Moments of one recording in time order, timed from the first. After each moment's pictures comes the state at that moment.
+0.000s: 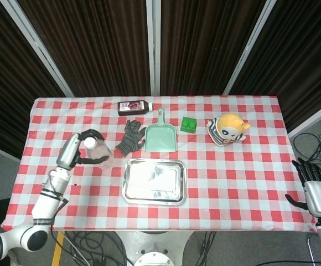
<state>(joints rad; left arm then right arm) -0.52 -1.36 -0.30 -1.76 1.22 1.13 -0.38 0.12 -1.23 0.04 -1.23 -1.49 1.38 0.22</state>
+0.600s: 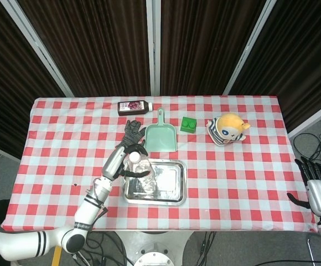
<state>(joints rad) -0.64 -1.68 -0.29 -1.66 1.23 1.11 -0.29 0.12 -1.23 0.05 -1.23 -1.48 1.37 0.25</state>
